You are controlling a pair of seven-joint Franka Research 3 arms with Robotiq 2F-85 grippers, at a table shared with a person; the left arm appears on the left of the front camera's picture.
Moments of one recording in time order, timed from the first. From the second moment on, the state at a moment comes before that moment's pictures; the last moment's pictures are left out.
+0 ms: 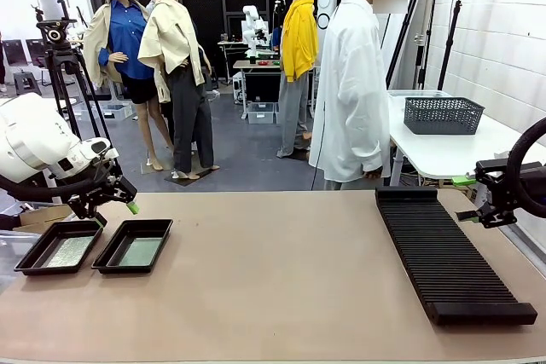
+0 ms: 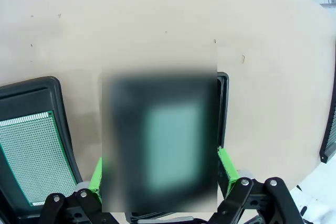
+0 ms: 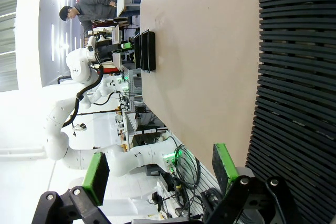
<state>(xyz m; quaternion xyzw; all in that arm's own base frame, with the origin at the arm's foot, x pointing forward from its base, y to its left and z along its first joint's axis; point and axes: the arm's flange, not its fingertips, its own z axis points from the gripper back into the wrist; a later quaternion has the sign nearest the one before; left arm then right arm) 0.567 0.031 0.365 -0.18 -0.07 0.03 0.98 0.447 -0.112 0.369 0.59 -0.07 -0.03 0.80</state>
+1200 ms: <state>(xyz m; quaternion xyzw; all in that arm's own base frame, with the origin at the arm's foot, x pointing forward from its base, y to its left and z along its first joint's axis) 0.509 0.171 0.452 -0.56 -0.07 0.08 0.82 0.447 -0.113 0.369 0.59 -0.07 -0.03 0.80</state>
